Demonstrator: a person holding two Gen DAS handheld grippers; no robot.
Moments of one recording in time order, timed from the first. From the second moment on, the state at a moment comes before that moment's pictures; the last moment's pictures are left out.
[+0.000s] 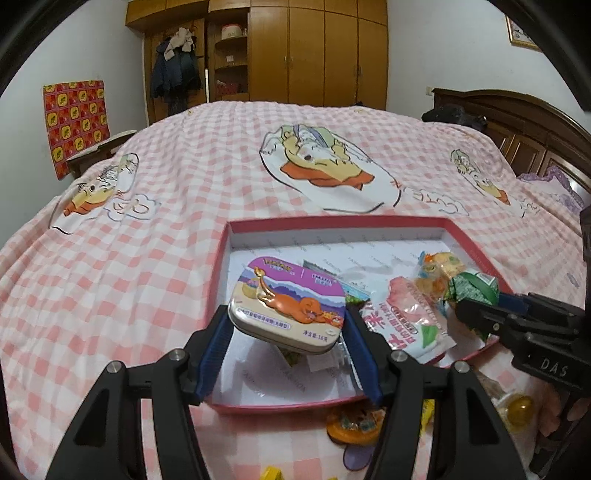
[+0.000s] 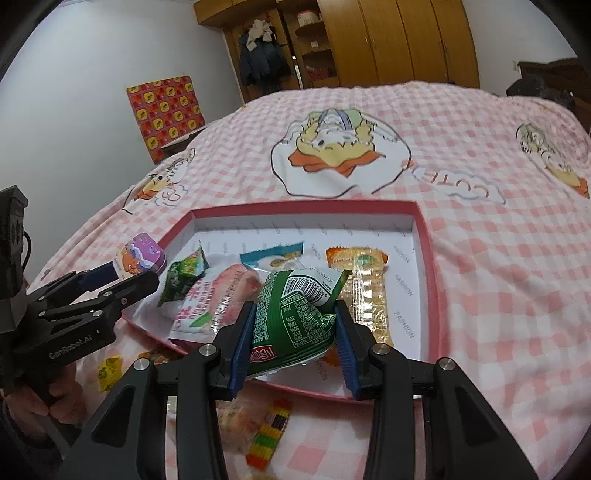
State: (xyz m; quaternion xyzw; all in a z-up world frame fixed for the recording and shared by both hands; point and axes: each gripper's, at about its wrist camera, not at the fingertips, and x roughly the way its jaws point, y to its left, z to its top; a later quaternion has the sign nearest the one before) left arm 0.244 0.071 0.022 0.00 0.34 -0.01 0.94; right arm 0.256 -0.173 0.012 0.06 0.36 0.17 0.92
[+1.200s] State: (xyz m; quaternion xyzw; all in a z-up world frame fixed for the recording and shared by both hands) left arm 0.246 0.071 0.017 0.00 0.35 0.00 0.94; right arm 0.261 -0.165 0.006 0.05 0.37 0.17 0.91
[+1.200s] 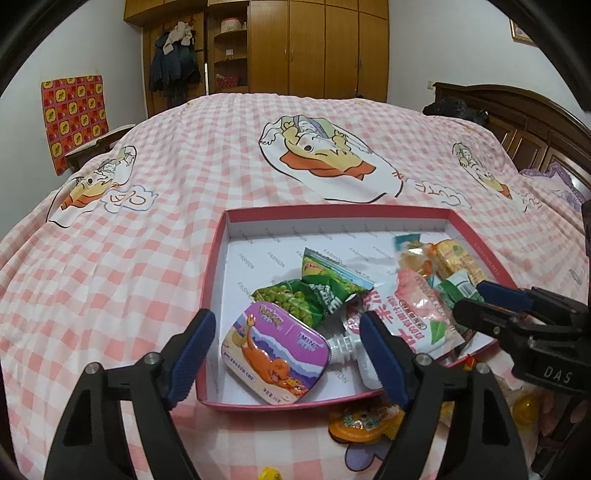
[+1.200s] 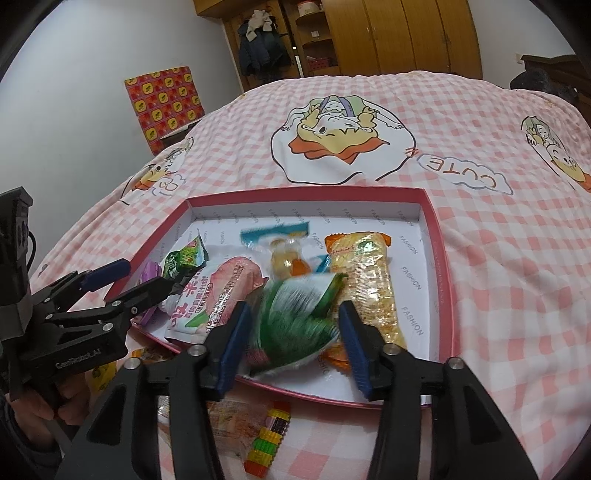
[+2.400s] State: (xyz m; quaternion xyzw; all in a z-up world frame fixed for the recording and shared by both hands) left arm 0.193 0.087 0.049 -0.03 0.38 0.01 0.93; right arm 0.209 -0.193 0.061 0.08 0.32 0.12 0.94
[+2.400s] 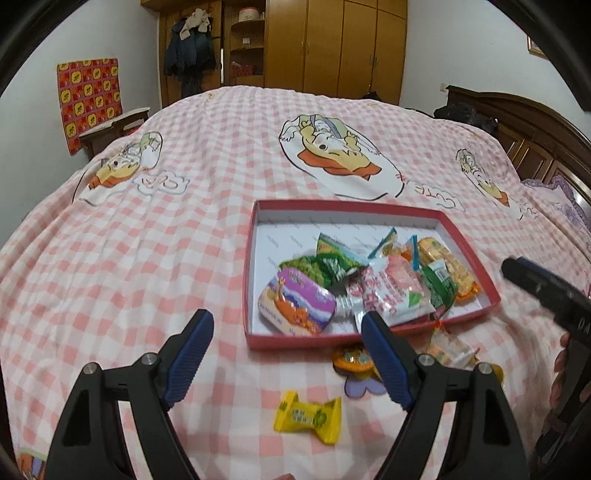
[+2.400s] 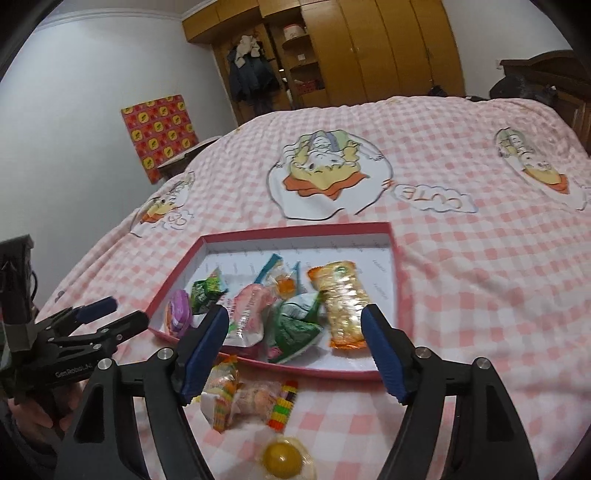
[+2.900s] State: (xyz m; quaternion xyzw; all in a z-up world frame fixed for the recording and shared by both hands) left arm 0.159 0.080 0.028 -0.03 0.40 0.00 0.92; right arm 0.170 -0.192 0.031 0.08 0.36 0.16 0.92
